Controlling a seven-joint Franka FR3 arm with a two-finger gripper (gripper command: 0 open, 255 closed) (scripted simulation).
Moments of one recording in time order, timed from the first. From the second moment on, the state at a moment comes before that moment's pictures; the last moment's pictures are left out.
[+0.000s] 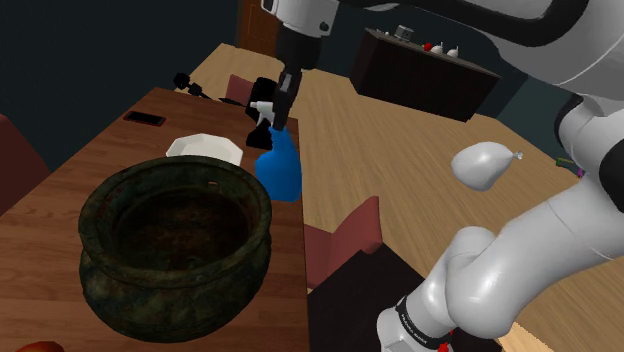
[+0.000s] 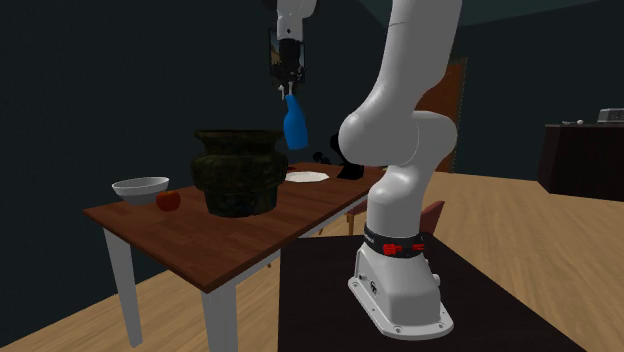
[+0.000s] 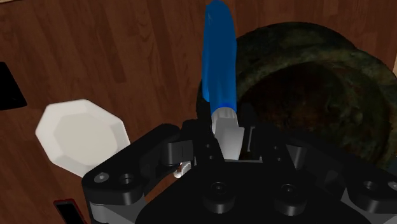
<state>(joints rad) 0.25 -0.19 0.15 -1.76 0.04 1.58 -0.28</state>
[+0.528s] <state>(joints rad) 0.22 0.02 0.12 -1.67 0.01 1.71 -0.34</state>
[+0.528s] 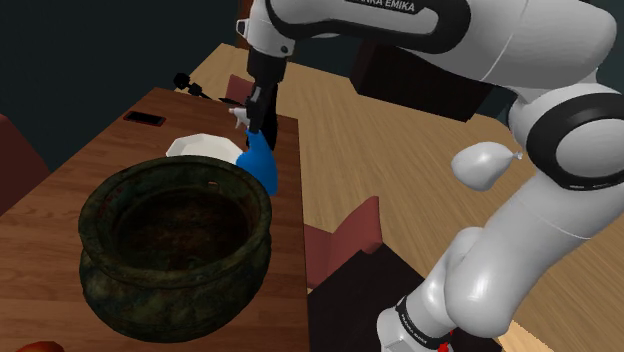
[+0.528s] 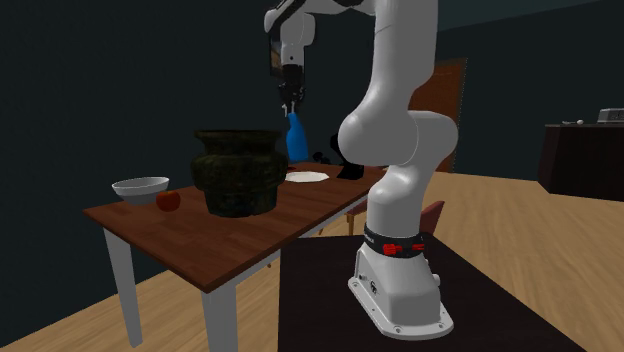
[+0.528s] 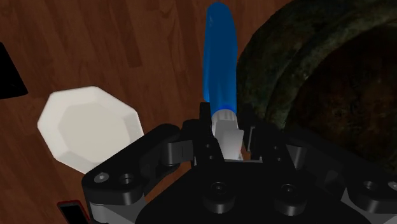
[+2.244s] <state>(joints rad) 0.19 0.39 0.09 -1.53 -0.02 1.94 -0.40</state>
